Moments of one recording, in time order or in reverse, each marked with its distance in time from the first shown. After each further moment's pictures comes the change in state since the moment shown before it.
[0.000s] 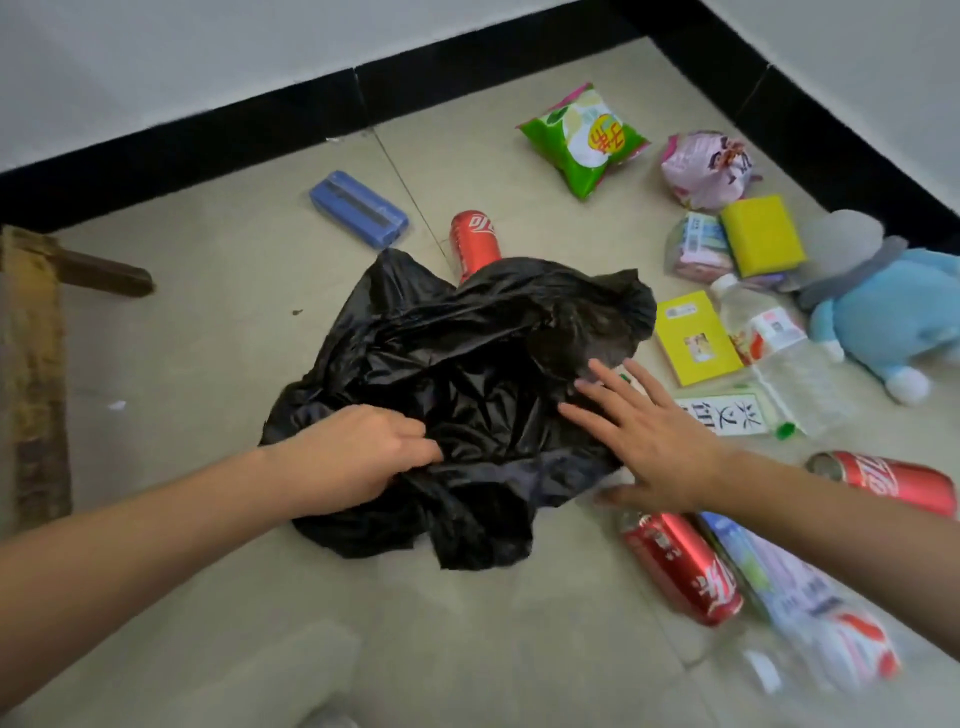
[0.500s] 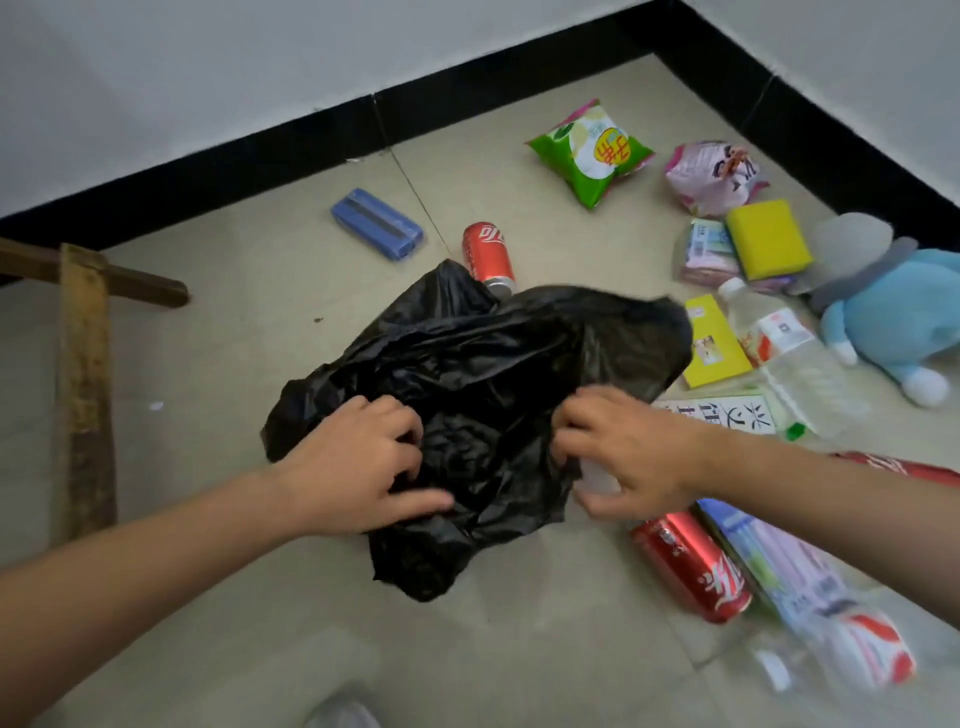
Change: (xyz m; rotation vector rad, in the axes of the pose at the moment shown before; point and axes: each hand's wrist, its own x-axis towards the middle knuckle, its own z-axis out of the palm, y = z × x) left_hand -0.024 0.027 -0.010 0.051 -0.001 -0.242; right_hand 0.015 -0.020 -0.041 0.262 0.044 -0.188
